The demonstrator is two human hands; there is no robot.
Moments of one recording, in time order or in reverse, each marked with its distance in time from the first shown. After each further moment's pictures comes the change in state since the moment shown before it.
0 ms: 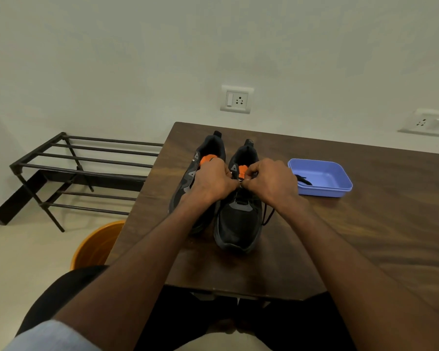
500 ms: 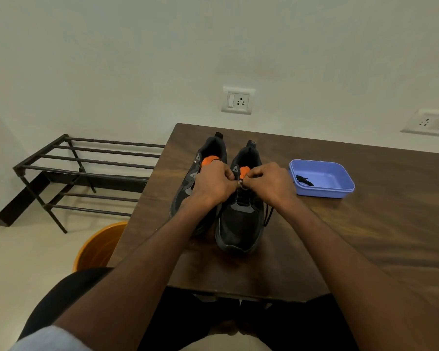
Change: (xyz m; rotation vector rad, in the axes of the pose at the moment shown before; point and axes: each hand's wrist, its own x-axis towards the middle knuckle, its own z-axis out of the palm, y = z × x) left_hand -0.003 -0.006 0.002 -0.026 0.030 0.061; right_hand 0.003 0.006 0.011 0.307 -0.041 0.081
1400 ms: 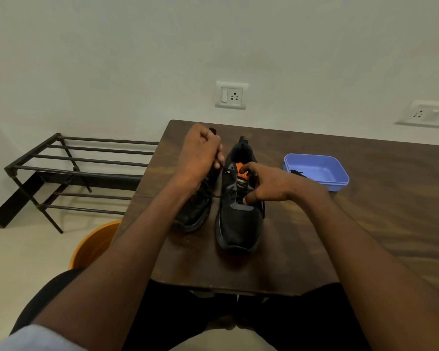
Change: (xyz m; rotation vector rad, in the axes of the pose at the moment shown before) left_hand -0.003 0.022 -0.036 -0.680 0.180 0.028; right_hand 0.002 0.010 -0.032 -0.162 -0.524 -0.065
